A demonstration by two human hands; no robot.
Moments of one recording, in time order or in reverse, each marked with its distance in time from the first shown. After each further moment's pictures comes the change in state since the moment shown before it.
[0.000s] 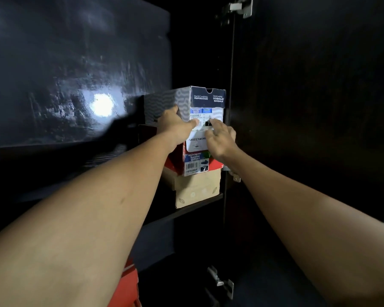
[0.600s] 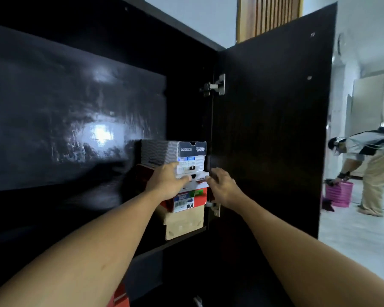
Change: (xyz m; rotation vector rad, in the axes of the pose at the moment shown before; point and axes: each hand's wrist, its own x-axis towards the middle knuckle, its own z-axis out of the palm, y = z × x) left_hand -0.071 0.044 -0.050 0.261 -0.200 0.108; right_hand -0.055 -0.022 -0.078 -0.076 -0.110 0.147
